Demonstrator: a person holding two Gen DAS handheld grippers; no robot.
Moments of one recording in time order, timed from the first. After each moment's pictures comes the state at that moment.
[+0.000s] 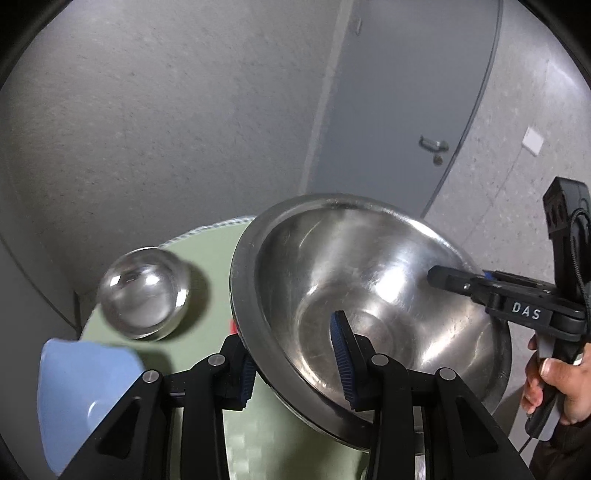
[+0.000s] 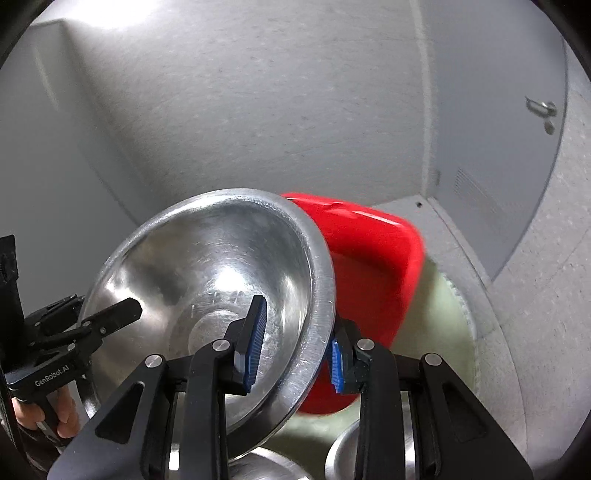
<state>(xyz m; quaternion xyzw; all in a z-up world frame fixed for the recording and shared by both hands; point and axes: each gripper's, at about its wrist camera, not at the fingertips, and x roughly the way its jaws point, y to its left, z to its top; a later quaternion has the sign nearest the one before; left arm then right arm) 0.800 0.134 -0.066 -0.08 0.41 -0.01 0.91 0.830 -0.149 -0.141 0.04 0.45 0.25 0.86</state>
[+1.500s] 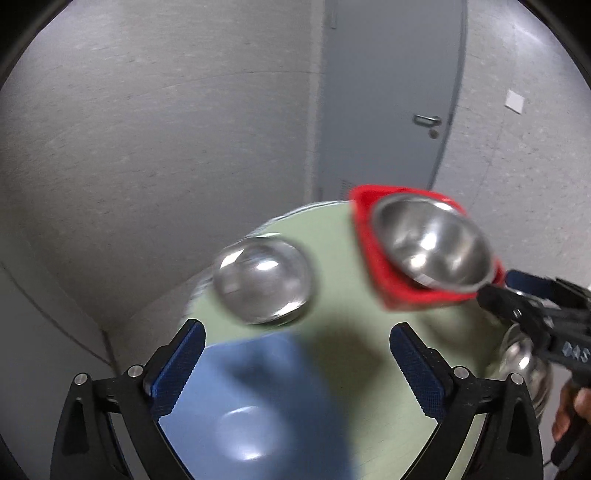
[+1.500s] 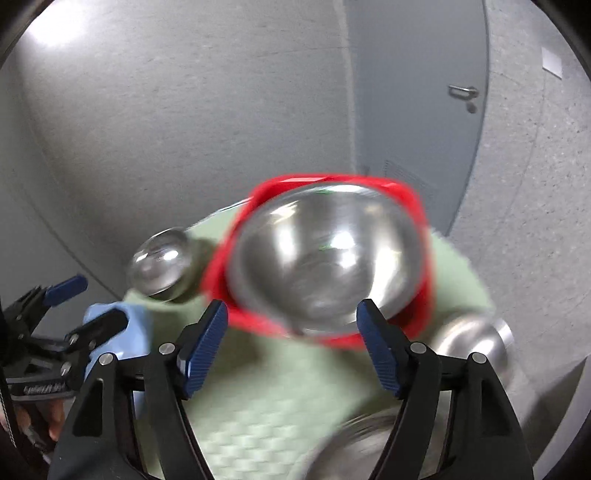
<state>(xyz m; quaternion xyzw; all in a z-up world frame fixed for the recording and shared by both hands) 0.732 0.283 -0.077 0.00 0.40 -0.03 0.92 0.708 -0.009 -0.141 0.06 0.42 0.09 0.90</state>
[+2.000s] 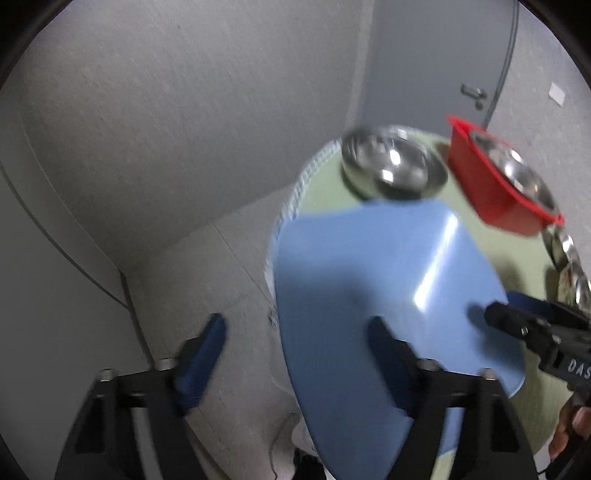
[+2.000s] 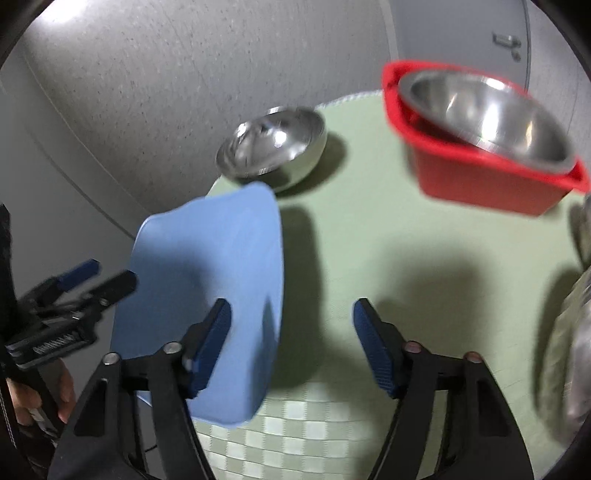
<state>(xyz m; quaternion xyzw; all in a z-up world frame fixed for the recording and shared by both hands) 0.692 0.384 -0.161 -0.02 0.49 -0.01 0.87 0.682 0.113 -0.235 0.10 0.51 0.14 0.85</state>
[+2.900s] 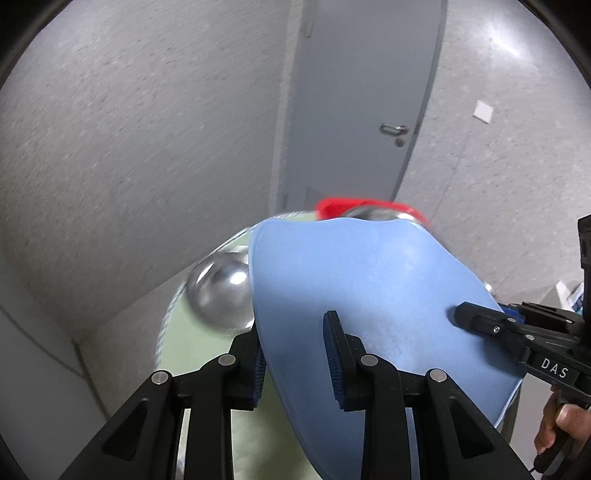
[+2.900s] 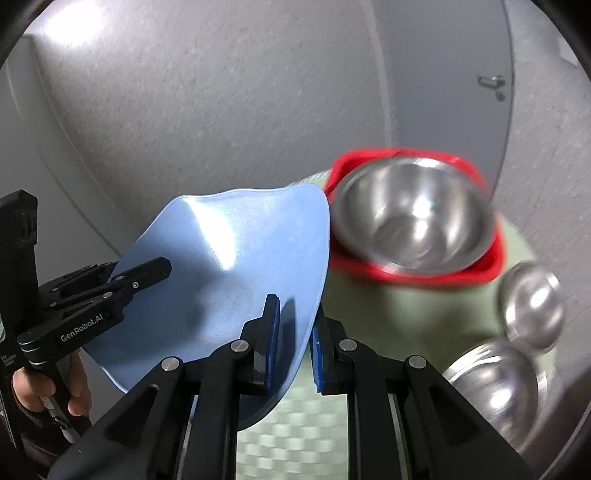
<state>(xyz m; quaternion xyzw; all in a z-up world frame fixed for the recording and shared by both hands) 0.721 0.275 -0.044 -0.02 0.38 -0.12 0.92 0.672 0.007 -0.129 0.09 0.42 0.12 0.89</state>
